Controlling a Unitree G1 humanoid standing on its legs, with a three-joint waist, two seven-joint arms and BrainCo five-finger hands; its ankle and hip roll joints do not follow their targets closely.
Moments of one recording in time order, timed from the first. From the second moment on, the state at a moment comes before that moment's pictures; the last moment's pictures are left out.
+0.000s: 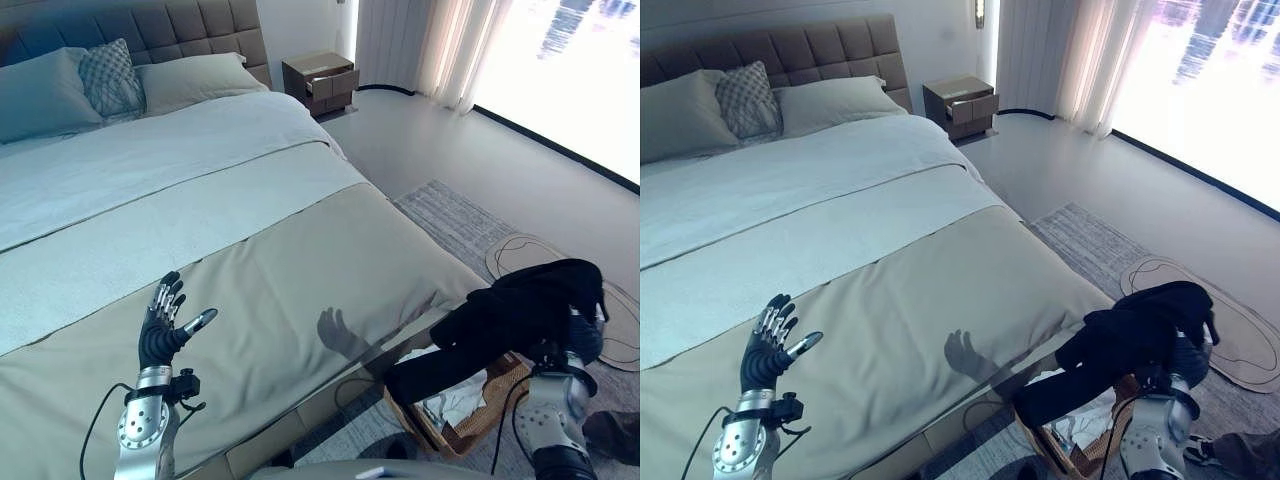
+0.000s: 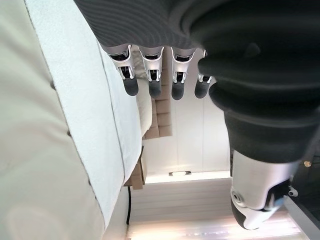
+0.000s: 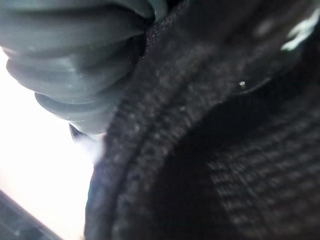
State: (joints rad) left arm 0.27 0.31 0.11 0.19 -0.30 -0.49 0.03; right arm 0.04 -0.33 -0.28 0.42 0.97 -0.47 -0.05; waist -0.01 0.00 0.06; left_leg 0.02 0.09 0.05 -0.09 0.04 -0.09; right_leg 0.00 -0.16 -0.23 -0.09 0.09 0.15
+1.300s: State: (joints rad) left arm 0.09 0.43 0.09 -0.15 -0.39 -0.62 0.20; right arm -0.60 -0.55 -0.19 1.03 0.98 -0.47 -0.23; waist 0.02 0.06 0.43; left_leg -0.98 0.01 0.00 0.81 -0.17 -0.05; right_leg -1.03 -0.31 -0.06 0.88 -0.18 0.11
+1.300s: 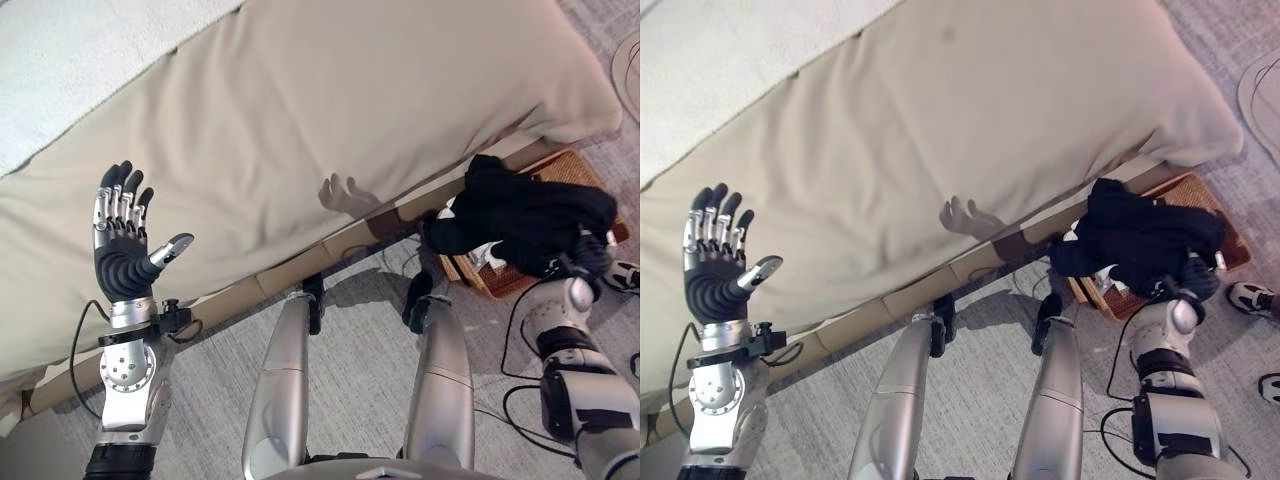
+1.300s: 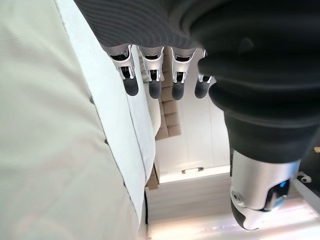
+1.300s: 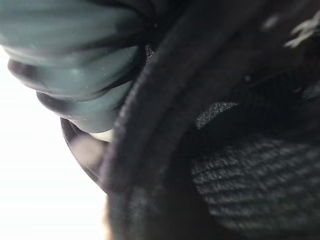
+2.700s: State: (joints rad) left arm 0.11 0.46 0.10 -0.25 -0.48 -0.66 0.30; right arm -0.91 -0.70 0.02 1.39 0.59 -0.30 -0.43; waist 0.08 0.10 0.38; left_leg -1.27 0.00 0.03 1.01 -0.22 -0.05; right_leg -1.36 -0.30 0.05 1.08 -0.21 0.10
